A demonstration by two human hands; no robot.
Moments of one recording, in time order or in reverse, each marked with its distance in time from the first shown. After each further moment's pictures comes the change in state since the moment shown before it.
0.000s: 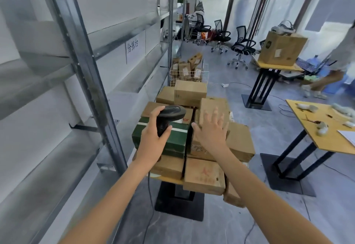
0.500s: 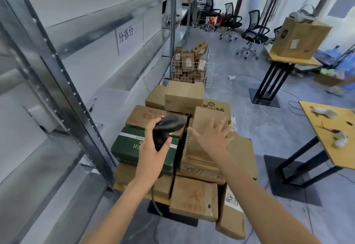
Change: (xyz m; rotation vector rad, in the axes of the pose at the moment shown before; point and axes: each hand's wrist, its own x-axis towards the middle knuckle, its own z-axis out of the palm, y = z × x) left_hand 0.055 -0.028 0.089 -0.102 0.086 -0.176; right_hand 0.130 0.054 0.038 0.029 -0.236 0.198
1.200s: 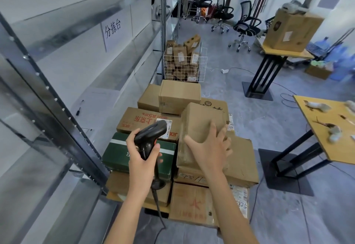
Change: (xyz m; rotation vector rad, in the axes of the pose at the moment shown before) left_hand 0.016 -0.026 0.005 -0.379 0.128 -0.330; right_hand -0.030 -0.013 0.006 0.294 0.144 0.090
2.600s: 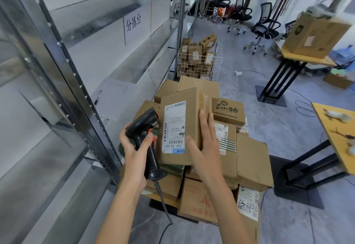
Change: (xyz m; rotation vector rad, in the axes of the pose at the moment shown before) left_hand 0.009 0.009 -0.049 -0.267 0.108 -0.209; right_hand -0.072 -0.042 -0.009 0.479 -0.171 -0.390
